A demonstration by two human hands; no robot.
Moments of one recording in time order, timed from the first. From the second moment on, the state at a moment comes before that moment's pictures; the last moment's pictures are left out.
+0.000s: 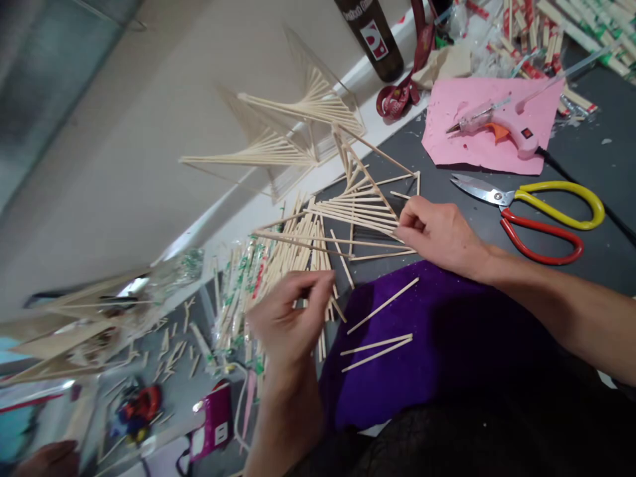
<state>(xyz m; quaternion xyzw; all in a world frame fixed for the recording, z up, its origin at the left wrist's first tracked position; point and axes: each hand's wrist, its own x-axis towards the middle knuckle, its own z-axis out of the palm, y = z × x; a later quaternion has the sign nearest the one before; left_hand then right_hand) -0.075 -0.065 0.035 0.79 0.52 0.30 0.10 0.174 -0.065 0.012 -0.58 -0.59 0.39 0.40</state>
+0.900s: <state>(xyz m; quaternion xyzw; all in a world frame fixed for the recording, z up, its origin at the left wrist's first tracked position) -0.012 -0.018 -0.011 0.84 0.55 -0.04 -0.03 0.176 -0.069 0.006 -0.54 -0.61 0.38 0.43</state>
